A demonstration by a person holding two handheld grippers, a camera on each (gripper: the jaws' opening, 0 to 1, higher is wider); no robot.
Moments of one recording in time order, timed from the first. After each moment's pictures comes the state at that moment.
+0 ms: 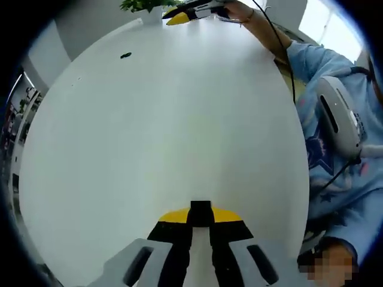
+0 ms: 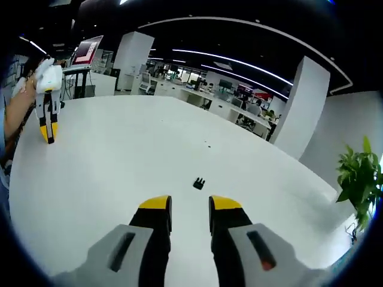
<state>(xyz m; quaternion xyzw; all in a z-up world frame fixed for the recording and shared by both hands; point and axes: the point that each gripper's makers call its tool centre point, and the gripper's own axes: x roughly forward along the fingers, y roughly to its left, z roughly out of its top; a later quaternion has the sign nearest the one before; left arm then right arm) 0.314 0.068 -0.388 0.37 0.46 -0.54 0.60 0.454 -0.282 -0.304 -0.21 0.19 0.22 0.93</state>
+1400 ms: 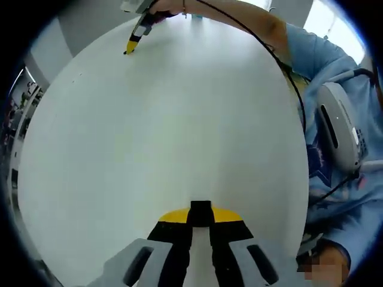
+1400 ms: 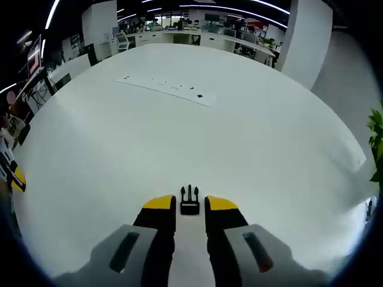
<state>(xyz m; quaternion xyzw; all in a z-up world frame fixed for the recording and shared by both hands) 0.310 0.071 -0.387 0.37 0.47 -0.54 0.60 0.555 -0.275 -0.383 -0.13 0.43 0.18 0.88</state>
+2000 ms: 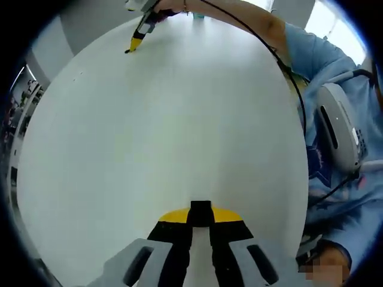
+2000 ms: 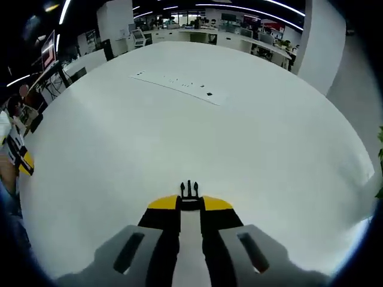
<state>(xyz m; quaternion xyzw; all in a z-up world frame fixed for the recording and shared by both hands) 0.312 0.070 -0.387 0.36 0.47 -0.54 0.60 0.558 -0.281 -0.386 -0.15 0.43 0.24 0.86</state>
